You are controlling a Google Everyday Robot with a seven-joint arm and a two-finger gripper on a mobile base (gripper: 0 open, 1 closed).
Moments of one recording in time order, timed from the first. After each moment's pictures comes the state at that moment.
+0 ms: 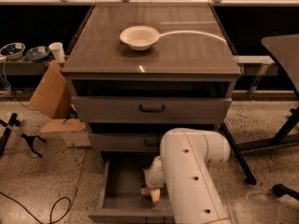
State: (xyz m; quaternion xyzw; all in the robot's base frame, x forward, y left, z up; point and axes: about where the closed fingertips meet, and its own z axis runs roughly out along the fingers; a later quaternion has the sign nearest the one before) arm 0.577 -0.007 0.119 -0.80 0.59 0.00 0.11
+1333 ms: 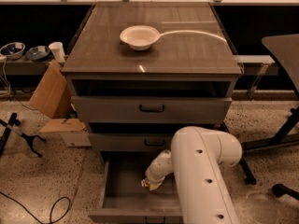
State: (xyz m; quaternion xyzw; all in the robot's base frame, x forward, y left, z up) arm 0.587 -0.012 0.147 -0.80 0.59 0.03 0.12
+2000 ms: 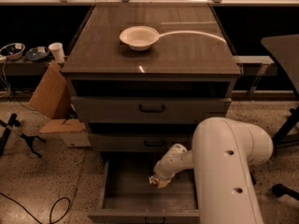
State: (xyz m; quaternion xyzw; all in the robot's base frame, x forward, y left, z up) arm 0.576 -0.052 0.226 -0.79 0.60 0.02 0.13
